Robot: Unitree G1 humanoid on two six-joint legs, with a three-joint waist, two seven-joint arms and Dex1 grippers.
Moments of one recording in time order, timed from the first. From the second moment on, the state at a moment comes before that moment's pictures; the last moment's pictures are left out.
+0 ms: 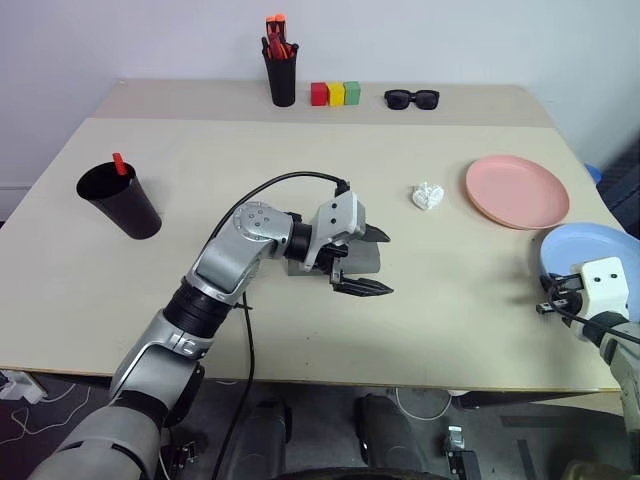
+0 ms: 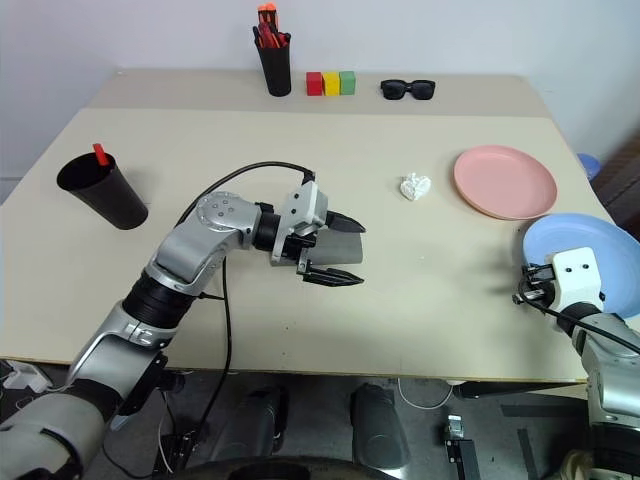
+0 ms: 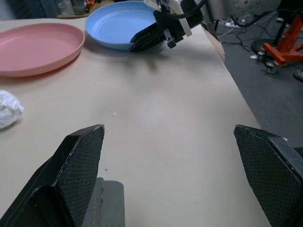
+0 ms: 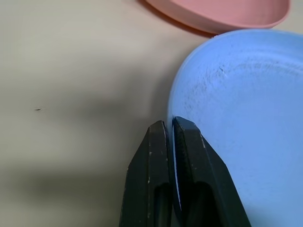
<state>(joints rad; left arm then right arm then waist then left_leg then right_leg) -0.77 0.34 -0.37 0.03 -0.27 0.45 -1.16 0.06 -0.70 -0.42 0.10 0.20 0.28 0.46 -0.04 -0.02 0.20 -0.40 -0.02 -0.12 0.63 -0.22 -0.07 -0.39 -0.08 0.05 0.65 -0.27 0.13</state>
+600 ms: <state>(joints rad) -0.80 0.19 -0.32 0.12 -0.23 0.56 -0.84 -0.34 -0.70 -0.23 0.31 0.04 0.12 0.39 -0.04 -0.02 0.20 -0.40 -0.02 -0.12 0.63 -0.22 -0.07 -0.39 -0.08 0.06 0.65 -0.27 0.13</state>
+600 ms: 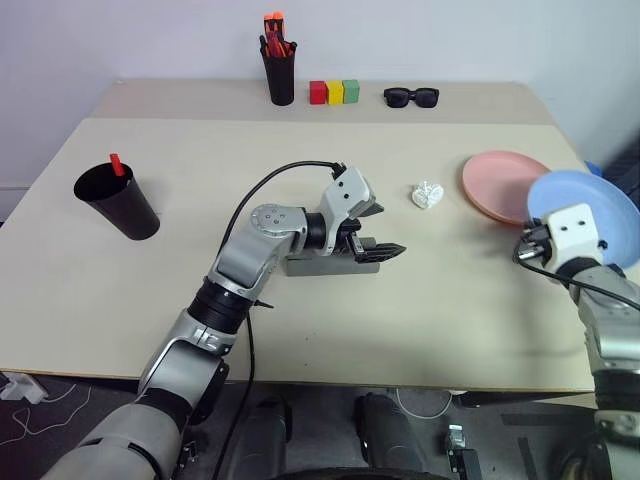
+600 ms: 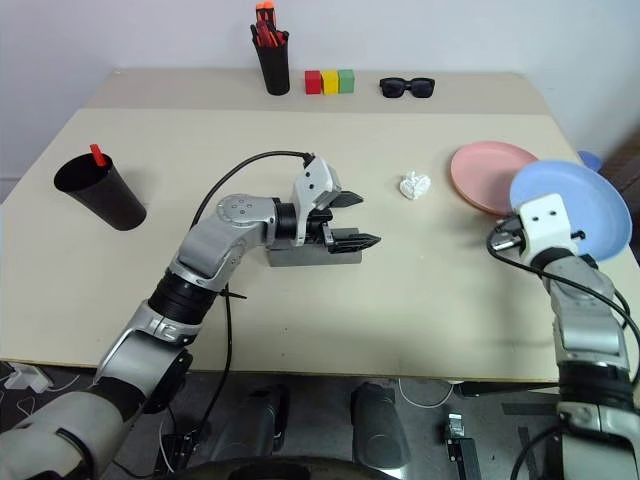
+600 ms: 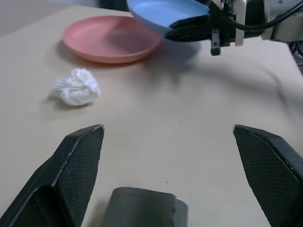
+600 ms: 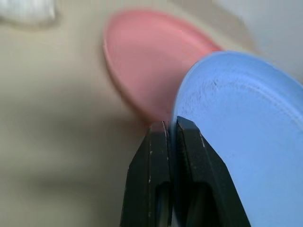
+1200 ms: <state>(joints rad) -0.78 0.17 -0.28 0.06 -0.23 0.67 -0.71 -0.79 -0.68 -0.03 1.00 -0.08 -0.18 0.50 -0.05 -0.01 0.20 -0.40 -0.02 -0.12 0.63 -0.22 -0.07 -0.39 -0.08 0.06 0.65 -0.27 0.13</state>
